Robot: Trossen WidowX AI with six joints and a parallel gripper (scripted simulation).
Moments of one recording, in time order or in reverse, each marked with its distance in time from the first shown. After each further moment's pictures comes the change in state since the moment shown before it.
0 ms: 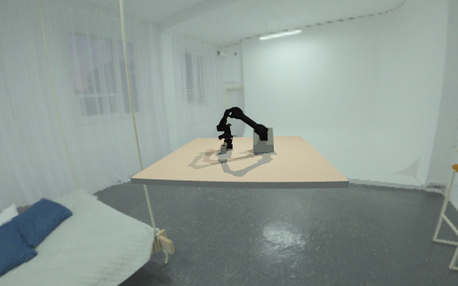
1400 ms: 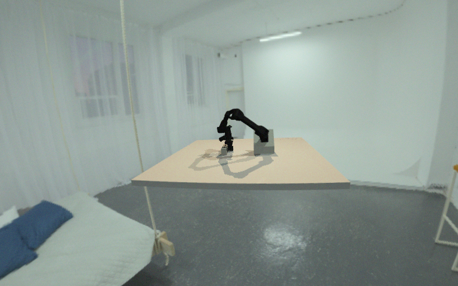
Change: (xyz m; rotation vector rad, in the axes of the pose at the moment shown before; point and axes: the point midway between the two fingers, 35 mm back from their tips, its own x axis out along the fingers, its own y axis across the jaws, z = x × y) arm 0.001 0.000 -0.001 0.003 0.004 -0.003
